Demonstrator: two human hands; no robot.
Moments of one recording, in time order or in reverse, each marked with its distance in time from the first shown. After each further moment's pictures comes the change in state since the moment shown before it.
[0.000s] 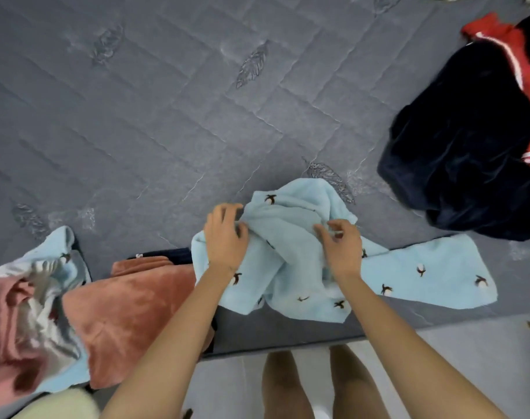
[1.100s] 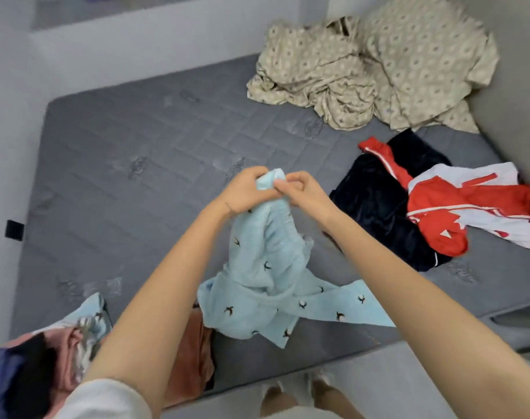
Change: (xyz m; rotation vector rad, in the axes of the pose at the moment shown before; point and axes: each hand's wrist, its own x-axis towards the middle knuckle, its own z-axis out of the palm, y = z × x) left_hand 0.026 0.273 -0.213 -0.264 -0.394 0.402; right_hand -0.052 -0.257 -0.191 0.348 -0.375 -0.293
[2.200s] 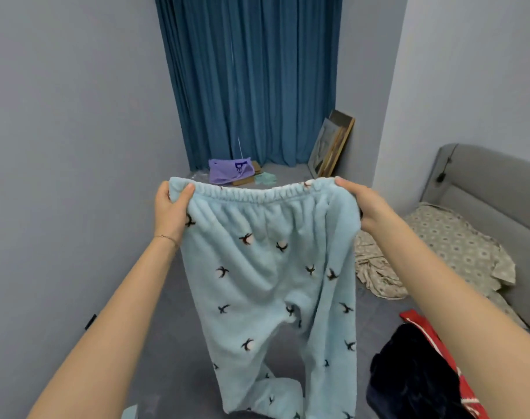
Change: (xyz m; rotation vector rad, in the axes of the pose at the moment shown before) left_hand -0.205 0.115 -0.275 -0.455 1.156 0.355; right_hand -0.111 -0.322 0.001 0.388 -0.074 -0.263
